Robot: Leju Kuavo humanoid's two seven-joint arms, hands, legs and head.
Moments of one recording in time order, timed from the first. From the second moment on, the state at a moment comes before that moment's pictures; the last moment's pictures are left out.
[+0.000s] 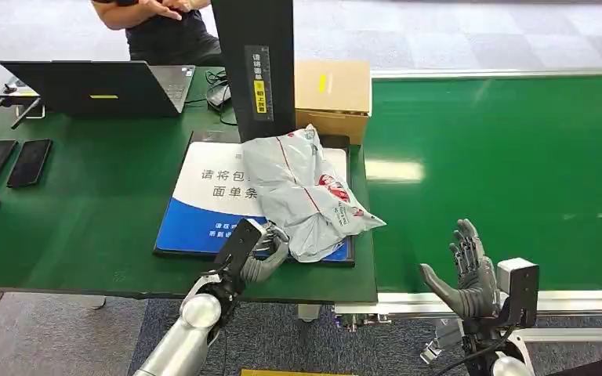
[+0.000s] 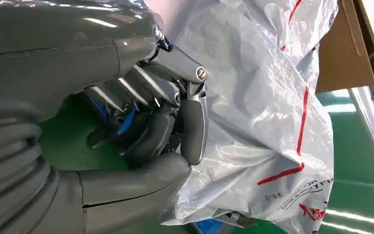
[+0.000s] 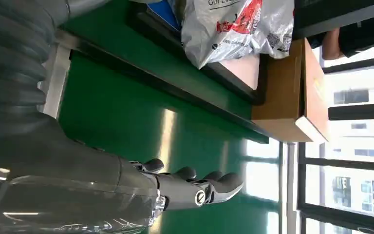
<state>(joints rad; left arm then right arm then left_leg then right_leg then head) -0.24 -0.20 -0.29 -1.01 -0.33 -0.04 -0.47 0.00 0.18 -0.19 -1.49 0.11 0.23 -0.48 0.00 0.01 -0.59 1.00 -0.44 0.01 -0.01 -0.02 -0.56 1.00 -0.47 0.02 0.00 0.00</state>
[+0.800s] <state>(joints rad) -0.22 -0.19 -0.30 -1.03 -0.30 0.05 -0.58 0.00 0.18 -0.19 -1.48 0.10 0.23 -0.50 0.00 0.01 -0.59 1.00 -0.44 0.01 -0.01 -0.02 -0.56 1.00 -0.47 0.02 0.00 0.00</state>
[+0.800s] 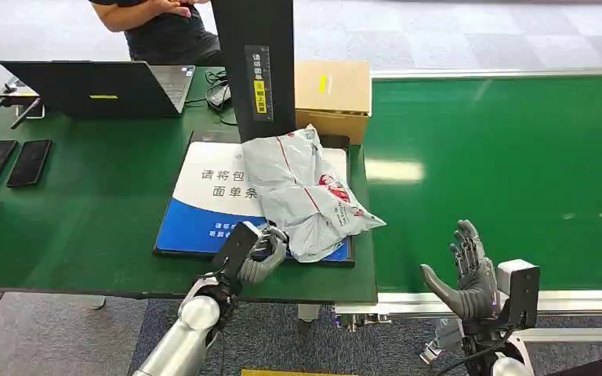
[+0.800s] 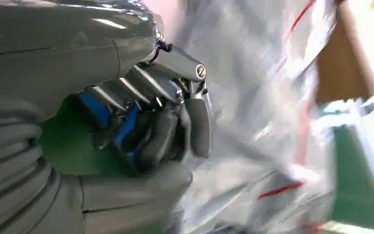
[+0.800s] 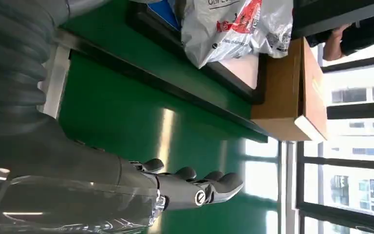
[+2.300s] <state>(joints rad) -0.35 -0.19 -0.44 -1.09 -0.46 0.23 -0.64 -0.03 0.17 -0.18 -1.42 0.07 0.21 -0.50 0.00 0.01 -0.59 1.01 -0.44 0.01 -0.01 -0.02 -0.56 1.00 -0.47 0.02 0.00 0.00</state>
